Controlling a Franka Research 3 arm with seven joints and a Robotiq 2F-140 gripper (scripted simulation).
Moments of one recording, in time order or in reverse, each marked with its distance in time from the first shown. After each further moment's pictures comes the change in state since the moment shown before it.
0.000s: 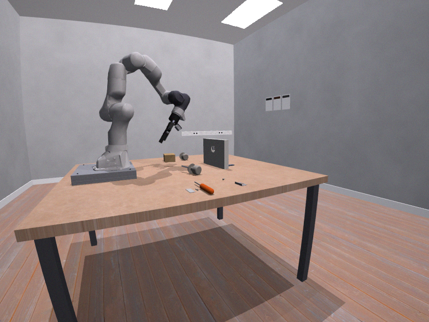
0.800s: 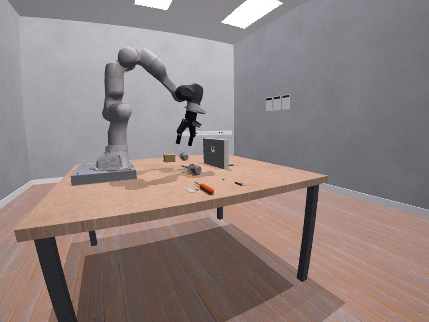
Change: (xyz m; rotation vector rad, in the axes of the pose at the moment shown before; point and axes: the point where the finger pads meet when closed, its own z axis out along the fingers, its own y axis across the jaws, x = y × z) arm 0.123 0.177 -0.019 0.311 0.197 0.761
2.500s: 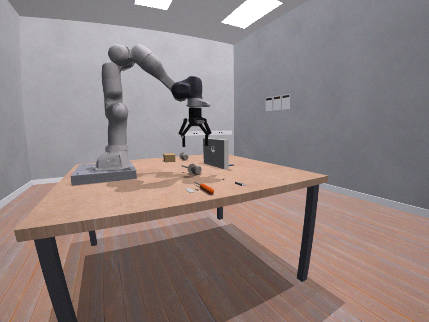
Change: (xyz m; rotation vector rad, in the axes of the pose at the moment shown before) arm 0.136 0.086 -0.015 0.226 0.133 0.641
